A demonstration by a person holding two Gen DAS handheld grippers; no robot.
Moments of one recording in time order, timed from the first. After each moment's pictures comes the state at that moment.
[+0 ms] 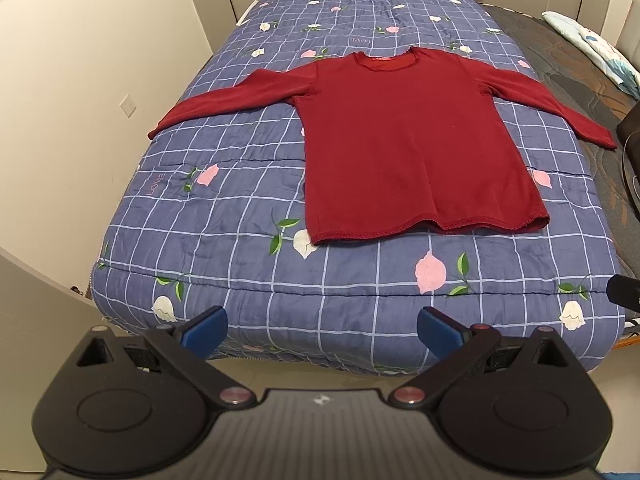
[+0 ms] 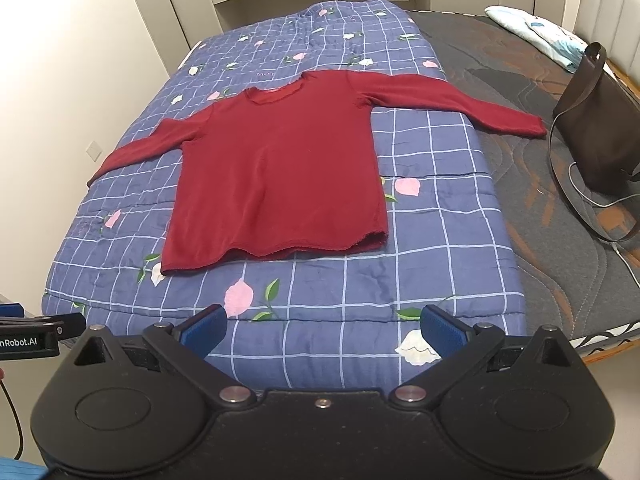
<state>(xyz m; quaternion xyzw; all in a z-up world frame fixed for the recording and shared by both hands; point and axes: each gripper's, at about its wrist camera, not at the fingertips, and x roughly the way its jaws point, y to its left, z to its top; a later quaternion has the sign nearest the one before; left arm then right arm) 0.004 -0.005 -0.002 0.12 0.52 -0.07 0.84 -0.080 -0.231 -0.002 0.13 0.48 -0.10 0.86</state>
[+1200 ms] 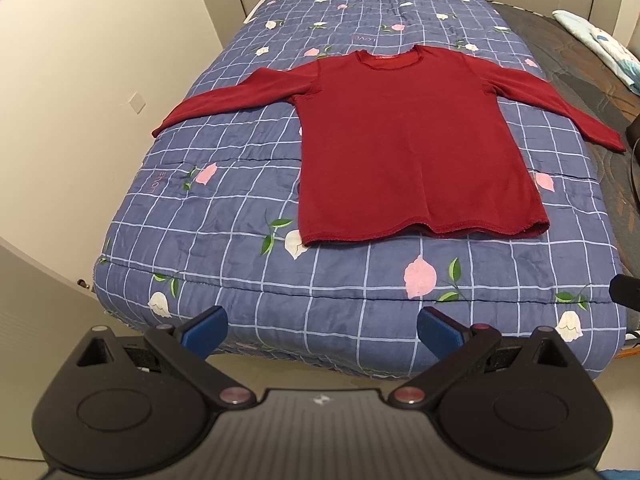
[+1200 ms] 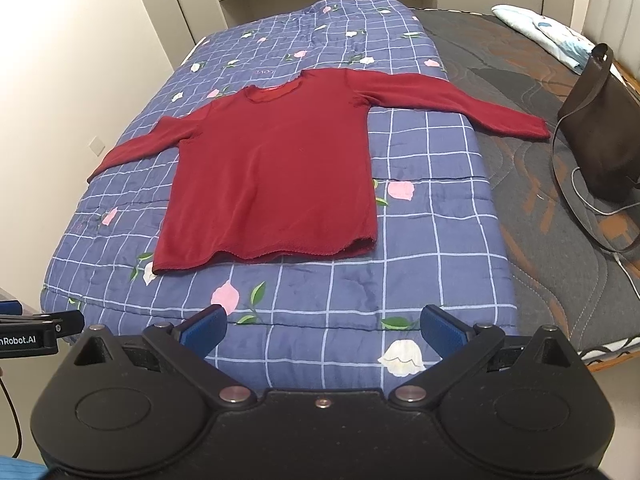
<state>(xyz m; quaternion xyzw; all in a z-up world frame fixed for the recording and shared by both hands) 0.005 -0.040 -0.006 0.12 0.53 -0.04 0.84 -0.073 -0.256 -0.005 0.13 0.49 -0.09 0.86</state>
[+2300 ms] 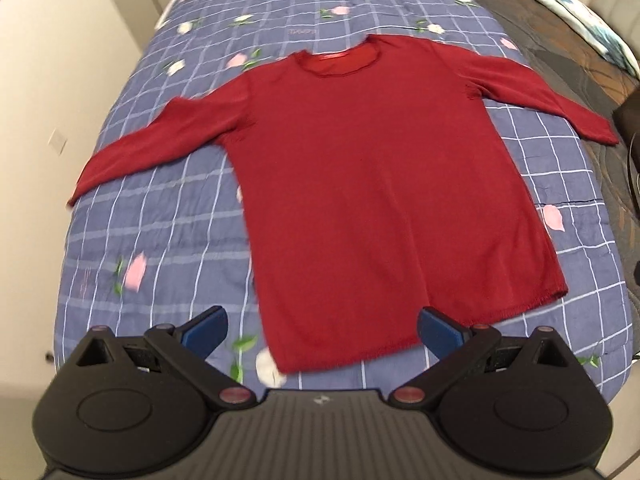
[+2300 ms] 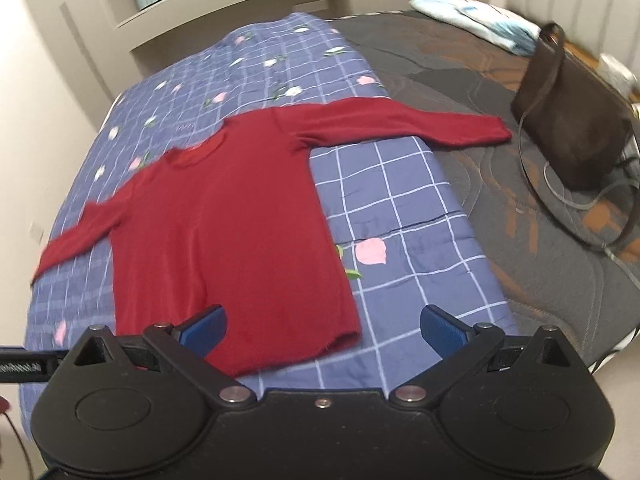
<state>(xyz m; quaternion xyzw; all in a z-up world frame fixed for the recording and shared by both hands) 0.201 -0.082 -0.044 0.17 0.56 -0.15 0.80 0.041 -0.291 -0.020 0.21 0.45 -0.23 0.84</state>
